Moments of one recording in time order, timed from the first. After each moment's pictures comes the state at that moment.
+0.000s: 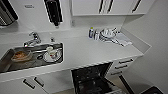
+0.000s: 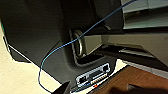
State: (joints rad) left arm 1.44 2.76 -2.32 0.72 -0.08 -0.62; right arm -1.01 2.25 -1.61 -0.21 0.07 0.52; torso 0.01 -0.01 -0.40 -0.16
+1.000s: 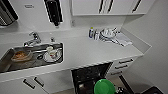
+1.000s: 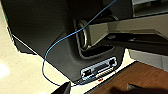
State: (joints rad) left arm 1.47 2.88 -2.52 0.72 -0.08 -0.63; right arm -0.70 2.40 -1.69 -0.22 -0.14 0.59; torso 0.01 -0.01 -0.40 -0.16
